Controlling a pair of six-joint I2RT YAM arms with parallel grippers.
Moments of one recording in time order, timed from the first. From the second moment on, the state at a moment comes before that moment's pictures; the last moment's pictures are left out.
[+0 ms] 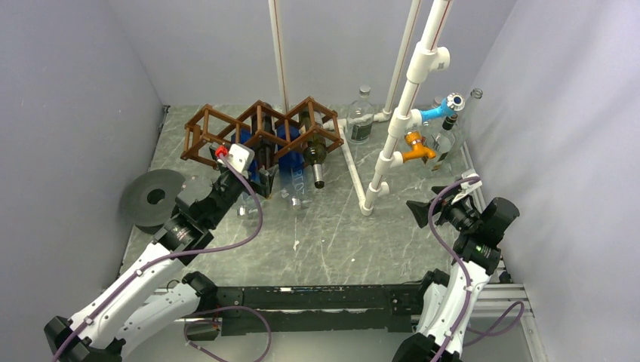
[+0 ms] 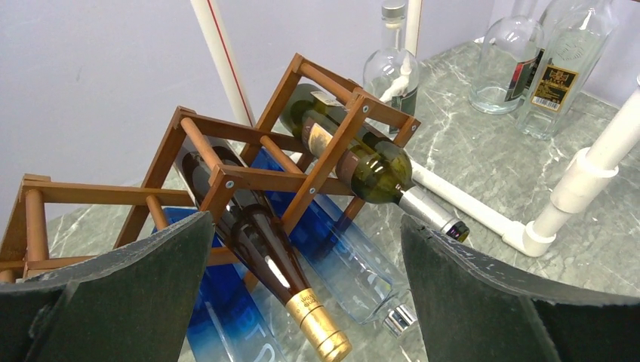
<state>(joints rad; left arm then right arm) -0.63 0.74 0.73 0.06 -0.13 0.11 -0.61 0.56 0.50 -0.32 -1.15 -0.24</state>
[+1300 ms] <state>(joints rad) -0.62 1.13 1.06 -0.42 -0.21 -0.54 -0.46 0.54 0.54 -0.40 -1.04 -0.25</state>
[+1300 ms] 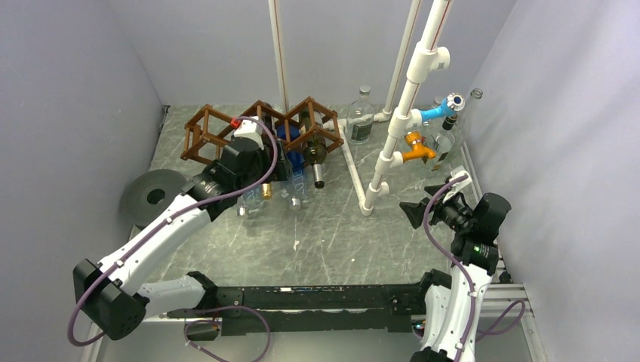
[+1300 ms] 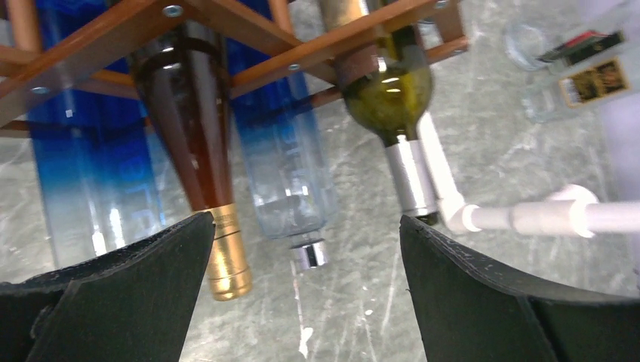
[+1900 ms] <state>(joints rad) -0.54 1.26 0.91 -0.23 -0.30 -0.40 -0.43 0.54 0.55 -0.41 -1.02 -0.26</state>
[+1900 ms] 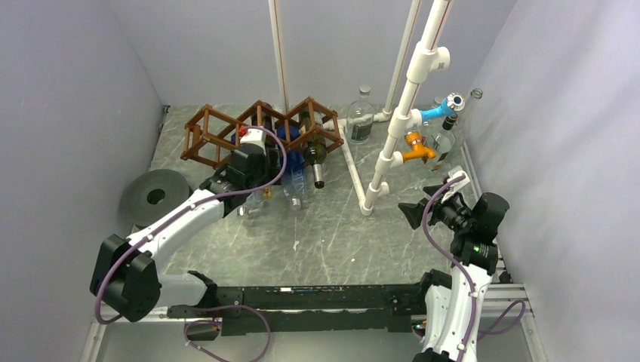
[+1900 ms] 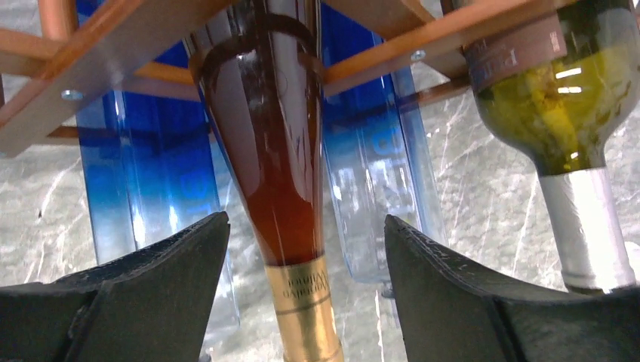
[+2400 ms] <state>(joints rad) -0.49 1.41 0.91 -0.16 -0.25 -0.40 -0.43 0.54 0.56 -0.42 -1.01 -0.27</state>
